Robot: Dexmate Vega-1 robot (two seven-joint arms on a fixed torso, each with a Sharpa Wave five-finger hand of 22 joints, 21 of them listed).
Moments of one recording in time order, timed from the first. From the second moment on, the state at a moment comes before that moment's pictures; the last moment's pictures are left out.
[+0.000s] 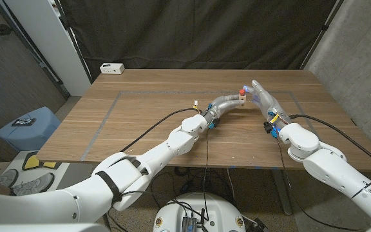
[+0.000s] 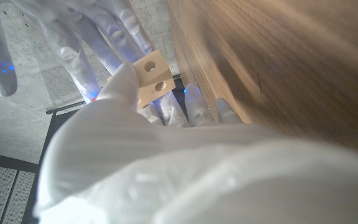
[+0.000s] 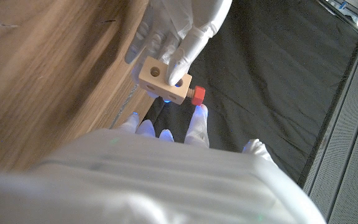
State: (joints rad) left arm 0.50 -0.02 0.75 -0.80 -0.39 -0.31 -0.14; left_hand 0.97 0.08 0.33 -0.16 0.20 0.79 -0.17 0.19 0.19 0.79 -0.21 0.22 0.47 0.46 -0.04 0.20 0.18 0.13 0.16 0.20 0.18; right arm -1.21 -0.80 -0.24 -1.95 0.53 0.00 -0.25; right_hand 0.11 0.09 0.13 0.01 0.24 0.42 -0.12 0.19 0.18 -0.17 0.00 0.18 0.18 -0.17 0.12 0.20 0.20 -0.09 0.17 0.19 0.17
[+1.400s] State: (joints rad) left arm 0.44 -0.07 0.74 -0.68 -0.38 -0.35 -0.17; left_hand 0.96 0.09 0.32 -0.15 0.20 0.79 -0.18 0.19 0.19 0.78 -0.21 0.22 0.47 0.46 -0.04 0.20 0.18 0.13 0.16 0.20 0.18; right arm -1.19 -0.79 -0.23 -1.91 0.54 0.02 -0.24; right_hand 0.11 0.09 0.13 0.01 0.24 0.43 -0.11 0.19 0.18 -0.17 0.00 0.19 0.18 -0.17 0.12 0.20 0.20 -0.09 0.16 0.19 0.17
